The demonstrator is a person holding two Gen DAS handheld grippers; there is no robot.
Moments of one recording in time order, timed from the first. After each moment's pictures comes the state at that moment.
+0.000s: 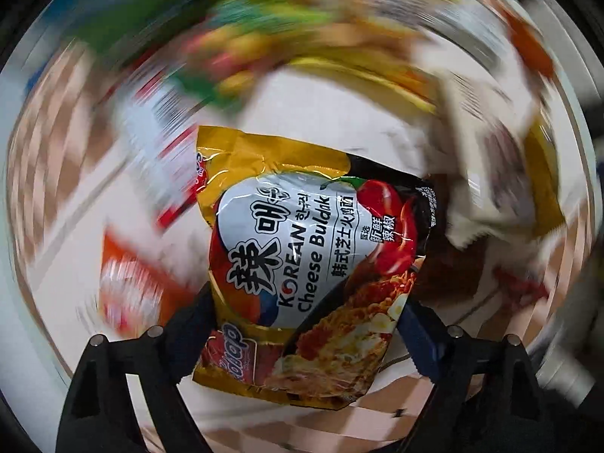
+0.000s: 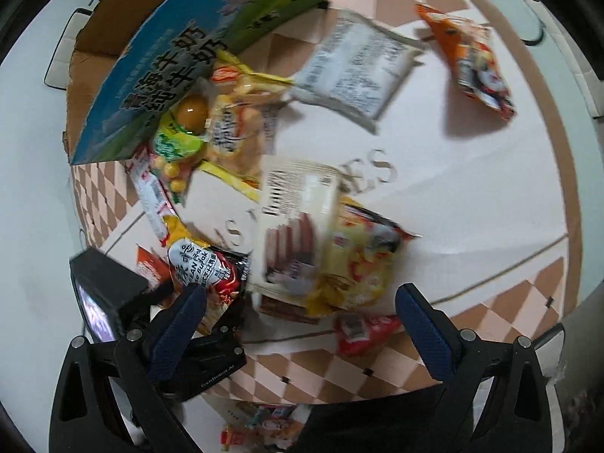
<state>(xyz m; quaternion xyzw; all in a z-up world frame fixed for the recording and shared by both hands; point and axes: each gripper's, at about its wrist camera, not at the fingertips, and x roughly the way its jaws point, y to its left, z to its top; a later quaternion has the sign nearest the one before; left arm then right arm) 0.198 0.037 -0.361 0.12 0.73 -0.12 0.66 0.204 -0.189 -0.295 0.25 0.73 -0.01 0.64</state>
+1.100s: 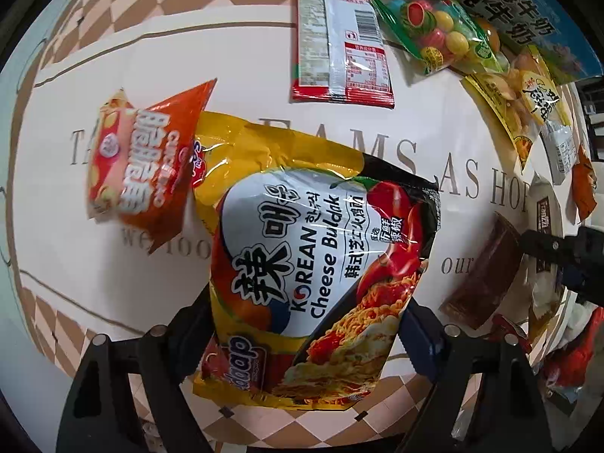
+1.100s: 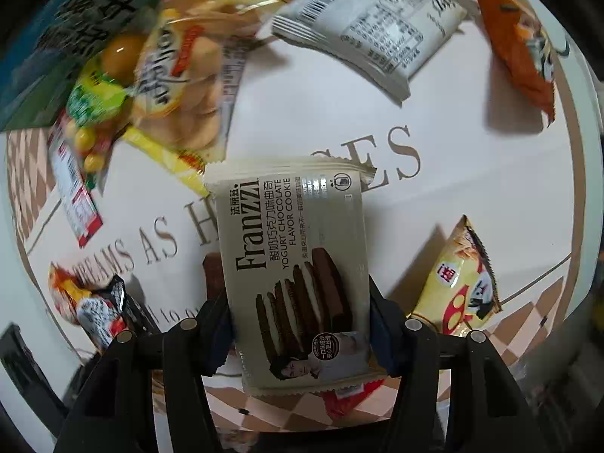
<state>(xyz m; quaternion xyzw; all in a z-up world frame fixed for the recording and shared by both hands) 0.133 0.144 -0.387 -0.07 0.74 0.02 0.67 0.204 -0.149 -0.363 0.14 0.77 -0.06 0.62</state>
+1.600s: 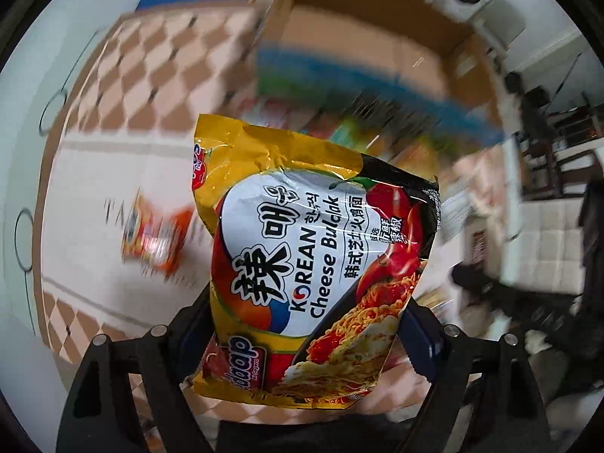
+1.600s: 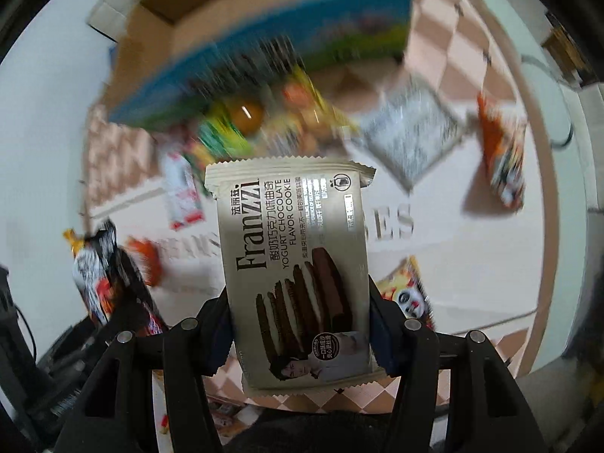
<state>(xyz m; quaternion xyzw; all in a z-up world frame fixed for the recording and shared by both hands) 0.154 0.109 -0.238 -0.13 0.67 -0.01 0.73 0.229 -0.170 -0.227 0.13 0.71 0.07 0.69</state>
